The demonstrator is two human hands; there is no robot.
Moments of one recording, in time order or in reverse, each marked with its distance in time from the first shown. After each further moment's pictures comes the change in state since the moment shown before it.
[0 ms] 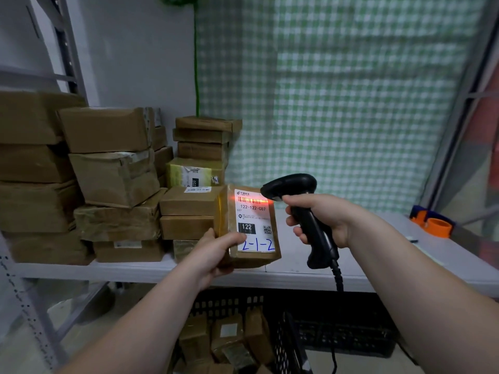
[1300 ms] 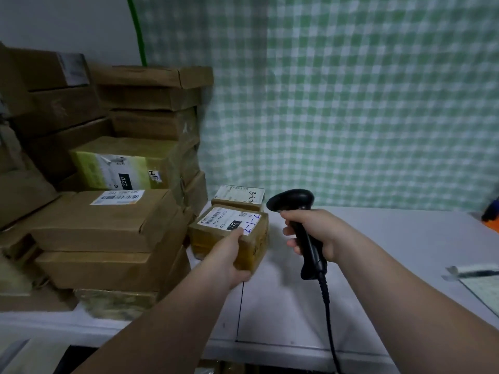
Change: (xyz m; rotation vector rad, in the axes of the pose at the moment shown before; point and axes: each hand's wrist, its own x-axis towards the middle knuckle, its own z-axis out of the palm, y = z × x) left_hand 0.266 -0.036 0.102 -0.384 0.406 -0.494; right_hand 0.283 0.056 -0.110 0.057 0.055 0.121
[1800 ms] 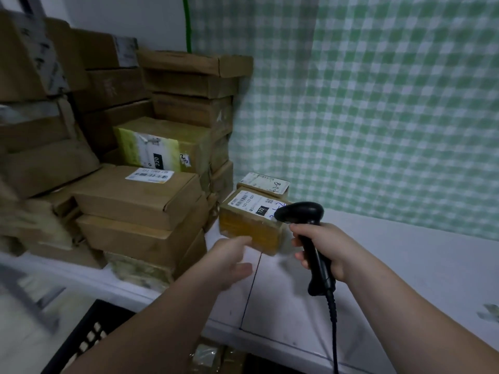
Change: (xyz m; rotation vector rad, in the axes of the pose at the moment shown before) left_hand -0.007 -0.011 -0.033 0.239 -0.048 0.184; right_hand 0.008 0.015 0.009 -0.049 -0.115 -0.019
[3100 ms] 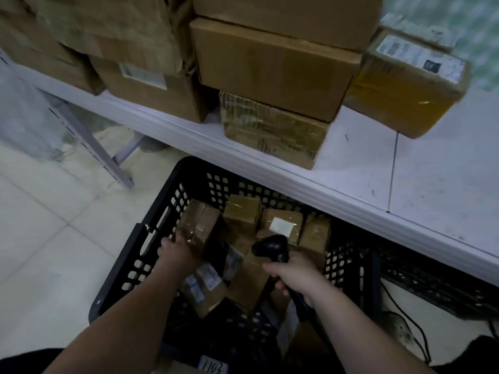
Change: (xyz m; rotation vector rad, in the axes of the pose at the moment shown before) left_hand 0.040 -0.267 -0.314 1.079 0.326 -0.350; right_hand -0.023 0.260 0.222 -0.437 -0.229 0.441
